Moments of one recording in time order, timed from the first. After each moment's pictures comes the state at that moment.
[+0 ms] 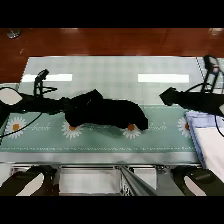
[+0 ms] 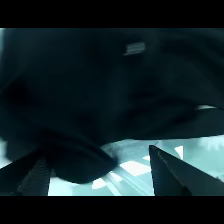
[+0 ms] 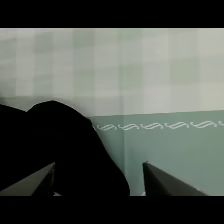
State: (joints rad) left arm -0.01 -1.00 0.76 0.99 -1.06 -1.37; right arm 0.17 -0.80 0.84 -1.35 0.95 1.84
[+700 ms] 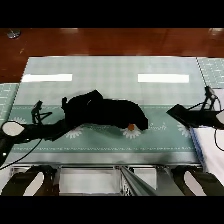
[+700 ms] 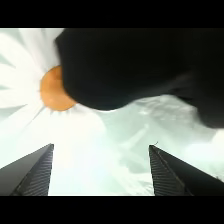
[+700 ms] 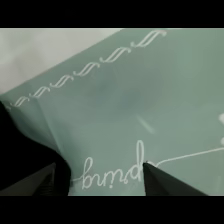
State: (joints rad) left arm 0.06 -0.78 0.31 0.86 -0.96 -1.50; right arm -0.15 -0.82 0.53 -1.11 0.94 1.67
